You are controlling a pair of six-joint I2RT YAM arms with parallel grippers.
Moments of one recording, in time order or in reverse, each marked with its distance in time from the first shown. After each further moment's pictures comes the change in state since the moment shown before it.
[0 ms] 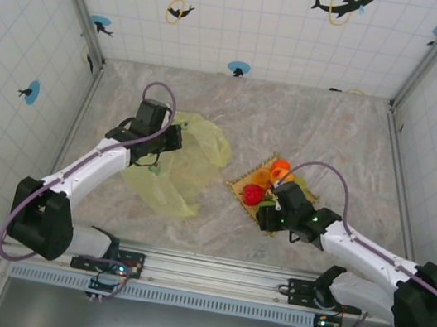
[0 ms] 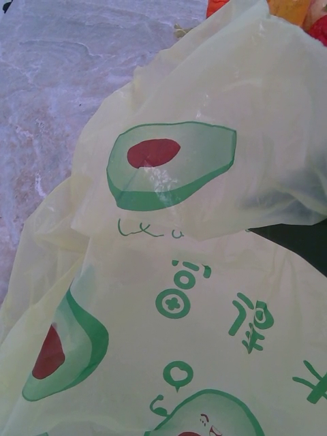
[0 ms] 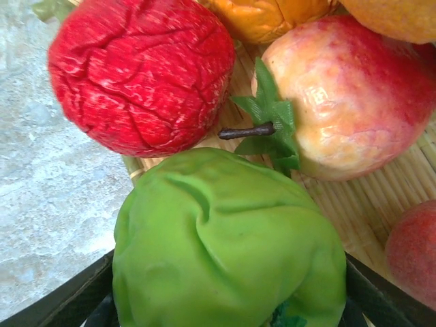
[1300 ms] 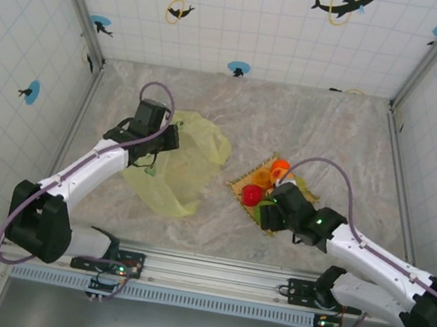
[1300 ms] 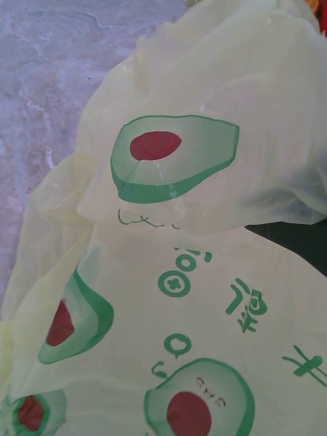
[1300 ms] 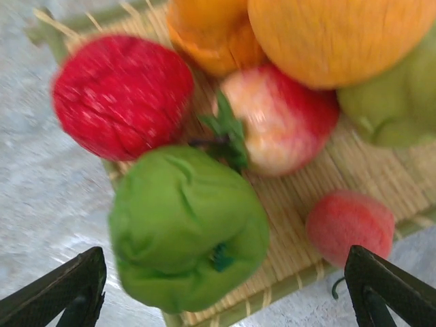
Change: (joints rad) left arm 0.000 -0.020 0.001 -0.035 -0.076 0.011; right arm 0.092 -0.063 0.070 -0.169 0.209 0.016
